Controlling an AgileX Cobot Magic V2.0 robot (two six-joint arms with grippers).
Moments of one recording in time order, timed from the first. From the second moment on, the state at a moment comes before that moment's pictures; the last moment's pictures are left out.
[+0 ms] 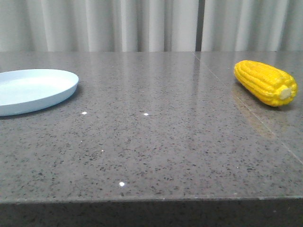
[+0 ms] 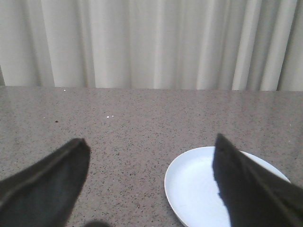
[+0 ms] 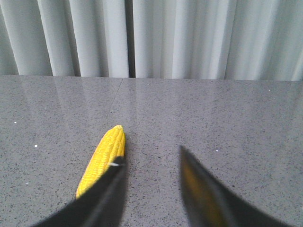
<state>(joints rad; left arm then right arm) 0.02 0.34 -0.45 0.08 0.28 -0.05 0.02 0.30 -0.47 0.07 0.34 0.00</state>
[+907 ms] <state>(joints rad) -0.06 0.93 -0.80 0.08 0.55 -0.05 0.02 0.30 -0.47 0.07 0.34 0.00</state>
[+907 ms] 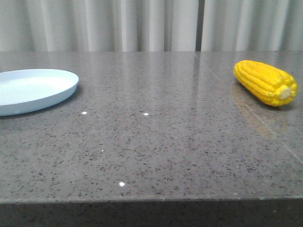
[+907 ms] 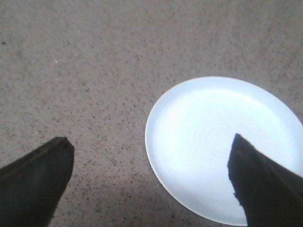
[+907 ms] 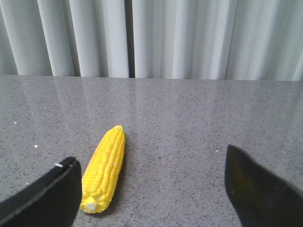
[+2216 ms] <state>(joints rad) -0.08 1.58 -1.15 0.00 0.80 -0.05 0.02 0.30 -0.47 0.07 0.34 0.00</state>
